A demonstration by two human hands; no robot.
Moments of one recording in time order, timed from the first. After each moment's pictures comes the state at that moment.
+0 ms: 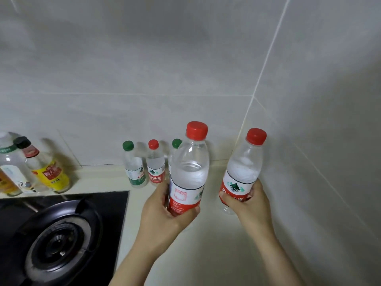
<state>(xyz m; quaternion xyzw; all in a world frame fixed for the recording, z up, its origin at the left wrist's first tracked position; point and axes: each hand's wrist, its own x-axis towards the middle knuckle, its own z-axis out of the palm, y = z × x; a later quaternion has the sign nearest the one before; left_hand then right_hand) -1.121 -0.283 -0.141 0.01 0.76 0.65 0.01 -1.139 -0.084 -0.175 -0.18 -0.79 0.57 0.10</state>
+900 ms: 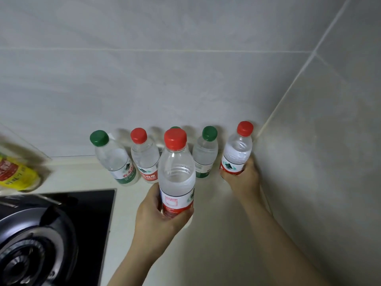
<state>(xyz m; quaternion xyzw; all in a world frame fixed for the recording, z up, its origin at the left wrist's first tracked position) -1.231 -0.279 -0.250 -0.11 0.78 0.61 0.05 -1.319 -0.067 -0.322 -0.21 -0.83 0.50 0.11</state>
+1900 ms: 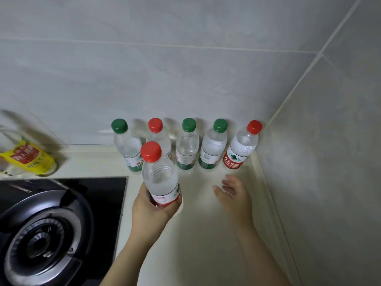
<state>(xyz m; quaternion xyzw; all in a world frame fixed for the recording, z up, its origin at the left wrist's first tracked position) -1.215 -0.314 -0.275 -0.18 0.77 0.61 0.03 -1.238 -0.123 -0.307 -0.23 -0.77 0.60 0.03</state>
